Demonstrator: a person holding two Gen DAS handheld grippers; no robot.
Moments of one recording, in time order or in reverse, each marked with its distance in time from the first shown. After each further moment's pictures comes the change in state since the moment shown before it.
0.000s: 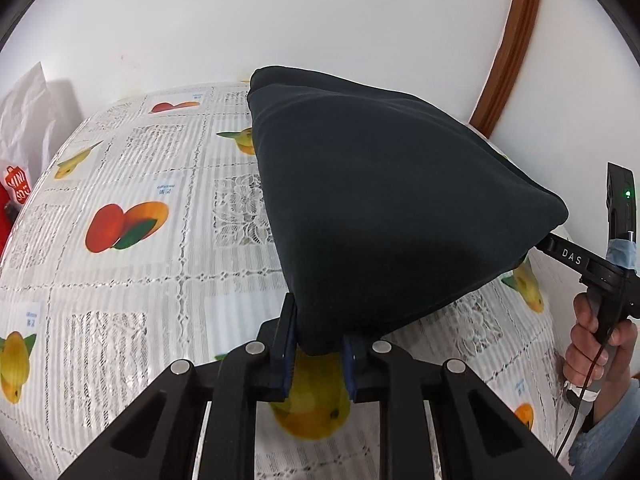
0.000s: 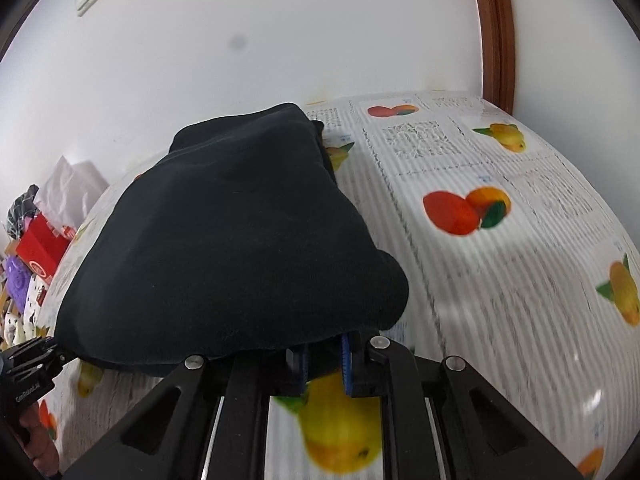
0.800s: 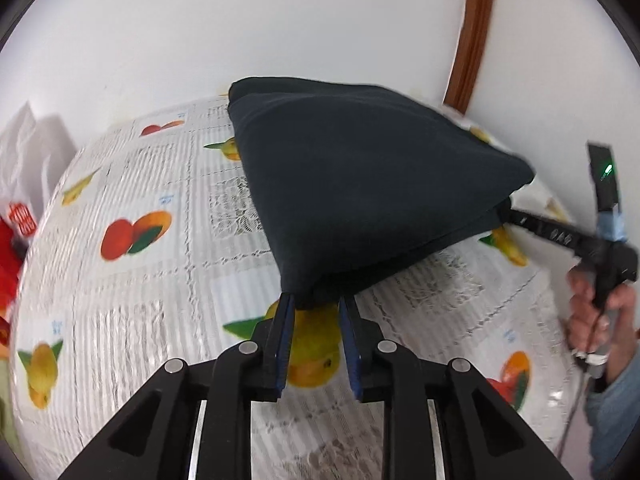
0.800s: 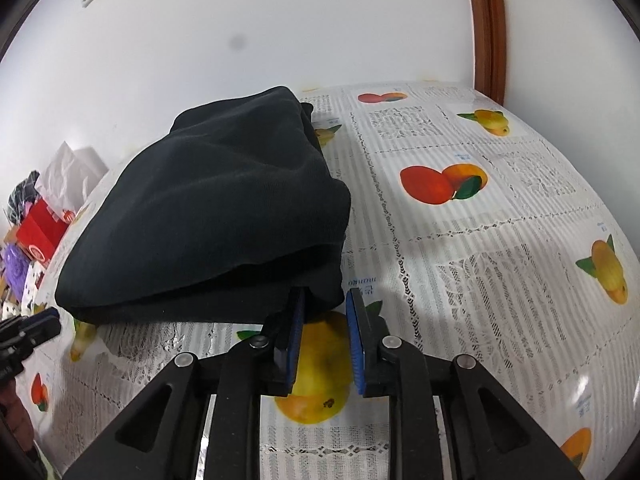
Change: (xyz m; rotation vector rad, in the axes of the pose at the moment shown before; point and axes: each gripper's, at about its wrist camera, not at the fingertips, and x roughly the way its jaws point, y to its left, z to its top) left arm -0.025 -0.019 -0.012 0.152 0.011 0.017; right arm -0.020 -0.011 -0.025 0.007 0.030 -0.007
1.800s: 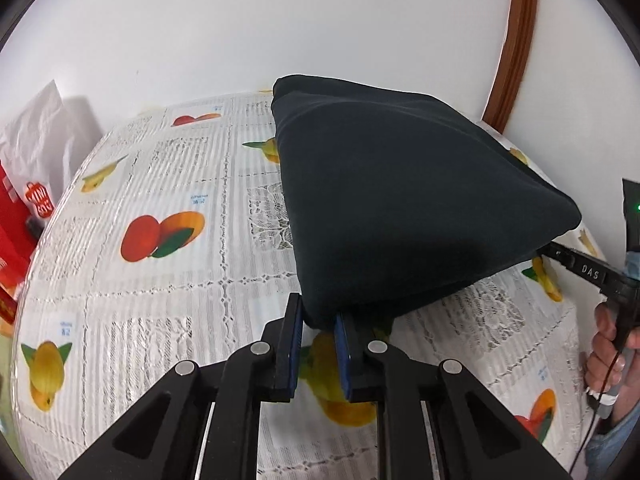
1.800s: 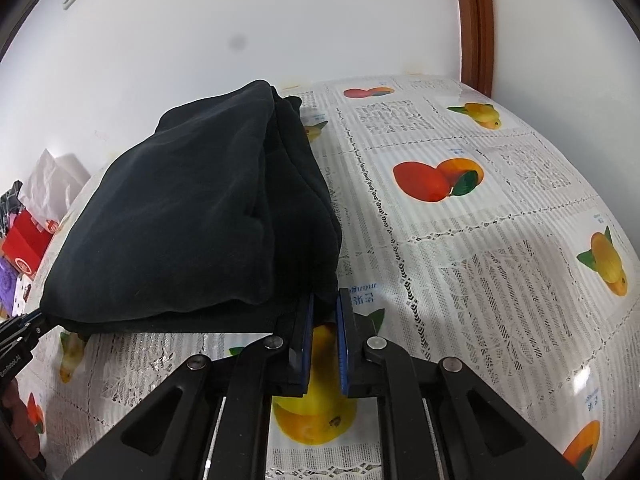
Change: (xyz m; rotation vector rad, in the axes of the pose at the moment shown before) left arm 0.010 0.024 0.006 -0.114 -0.019 0.069; right arm 0.010 0.005 0.004 0.028 0.013 -0.056
